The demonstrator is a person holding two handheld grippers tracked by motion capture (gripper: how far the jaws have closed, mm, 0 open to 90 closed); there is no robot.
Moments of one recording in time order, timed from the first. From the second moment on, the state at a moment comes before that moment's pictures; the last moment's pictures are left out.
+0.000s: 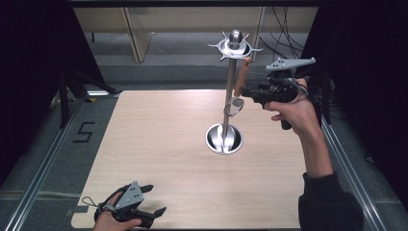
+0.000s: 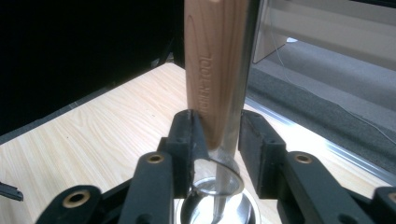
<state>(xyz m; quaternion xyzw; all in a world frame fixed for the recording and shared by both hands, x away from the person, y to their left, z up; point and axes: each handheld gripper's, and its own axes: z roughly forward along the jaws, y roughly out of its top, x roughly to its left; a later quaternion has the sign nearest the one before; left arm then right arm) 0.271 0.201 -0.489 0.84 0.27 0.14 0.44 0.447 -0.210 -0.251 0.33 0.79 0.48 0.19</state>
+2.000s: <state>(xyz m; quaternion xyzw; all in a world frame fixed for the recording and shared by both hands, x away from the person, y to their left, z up) 0.271 0.200 -0.491 0.84 0.27 0.14 0.45 0.399 -0.232 -0.328 0.35 0.77 0.50 0.17</state>
